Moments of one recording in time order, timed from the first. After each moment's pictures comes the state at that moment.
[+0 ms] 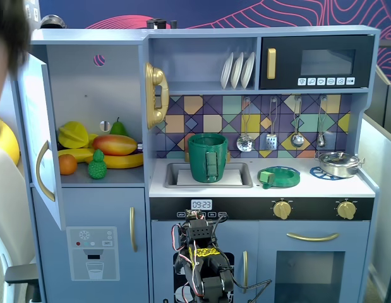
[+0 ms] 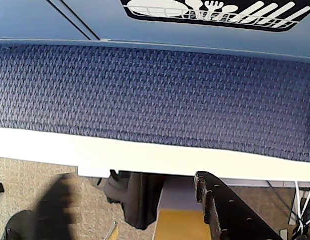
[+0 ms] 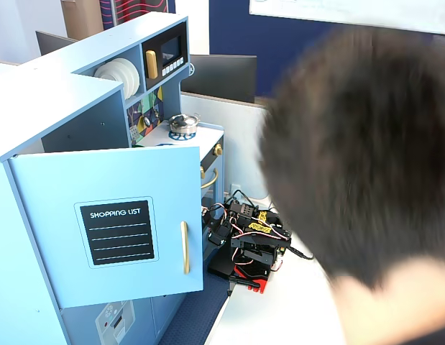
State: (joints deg) arm -12.0 182.6 170.7 78.0 -88.6
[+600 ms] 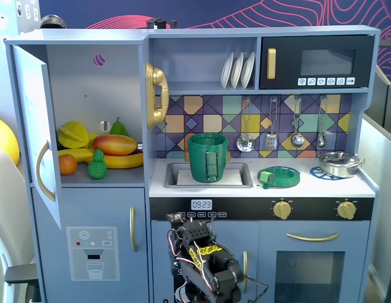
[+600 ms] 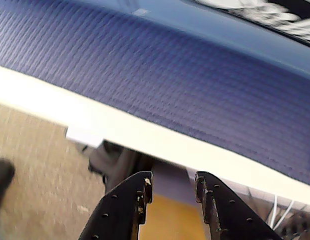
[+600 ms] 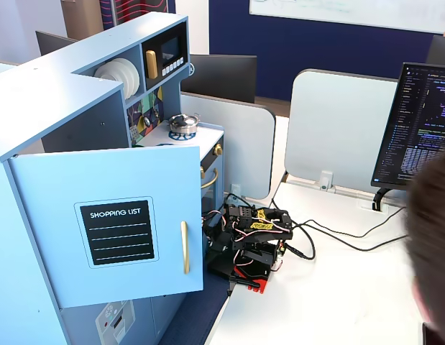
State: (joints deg) arm -28.1 178.6 172.2 63.8 -90.9
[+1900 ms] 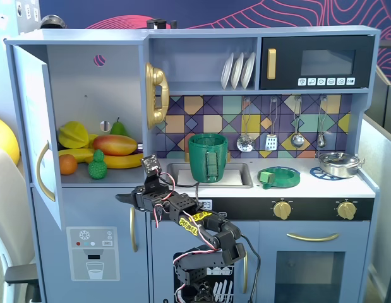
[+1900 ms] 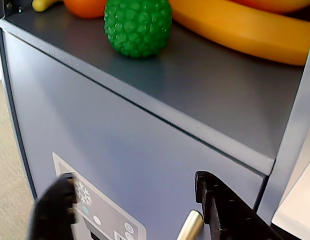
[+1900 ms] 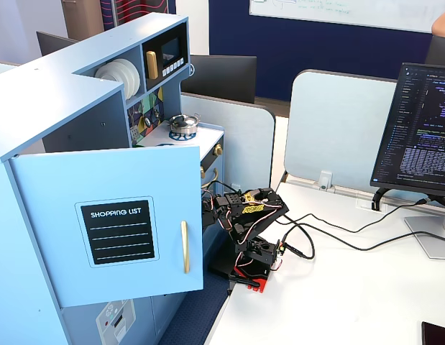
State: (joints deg) arm -41.9 149.0 143.3 8.2 -96.5
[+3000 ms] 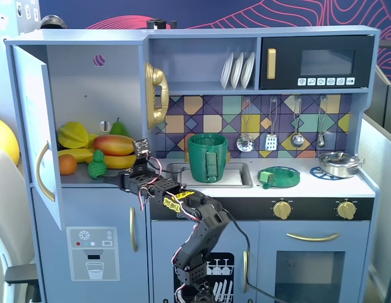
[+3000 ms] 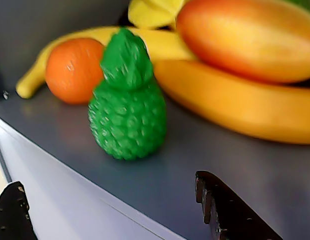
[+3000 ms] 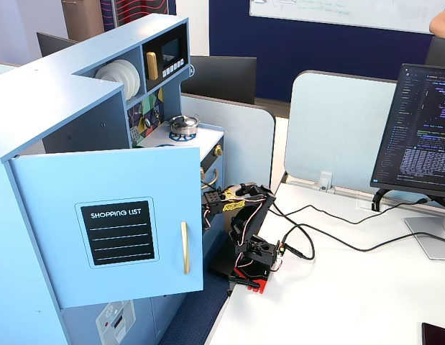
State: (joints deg) arm -41.8 120.4 121.0 -2.5 -90.6
